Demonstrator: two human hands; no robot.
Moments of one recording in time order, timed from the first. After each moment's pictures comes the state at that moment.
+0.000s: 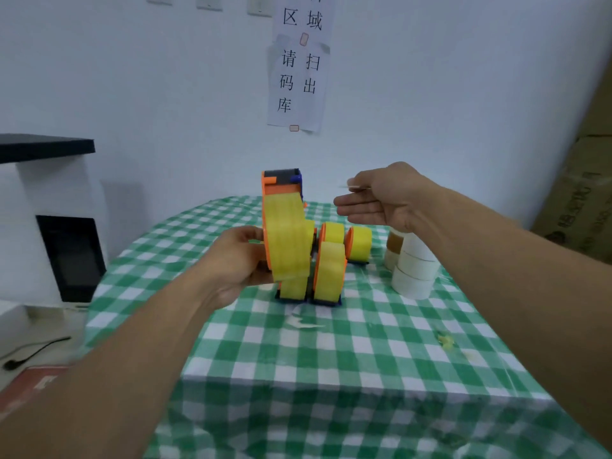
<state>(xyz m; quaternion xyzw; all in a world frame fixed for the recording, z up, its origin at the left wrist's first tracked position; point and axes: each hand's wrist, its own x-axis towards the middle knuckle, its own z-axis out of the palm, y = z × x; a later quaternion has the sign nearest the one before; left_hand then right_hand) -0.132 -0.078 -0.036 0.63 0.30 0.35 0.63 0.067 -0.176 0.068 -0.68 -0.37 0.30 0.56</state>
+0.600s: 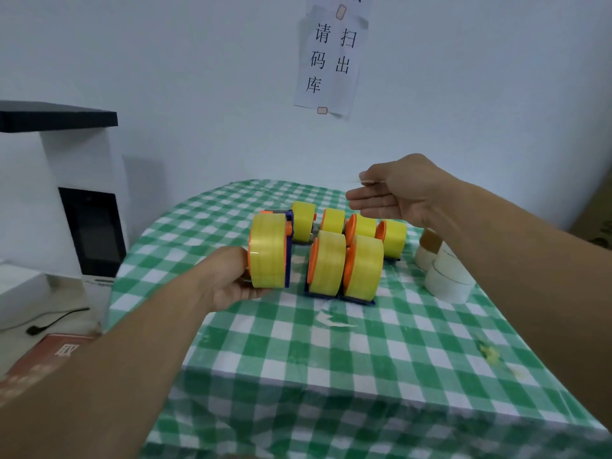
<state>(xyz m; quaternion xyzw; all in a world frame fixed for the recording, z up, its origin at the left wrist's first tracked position) -0.162 -0.019 -0.083 0.49 0.42 0.29 0.70 0.049 -0.130 0.057 -0.69 -0.39 0.30 0.53</state>
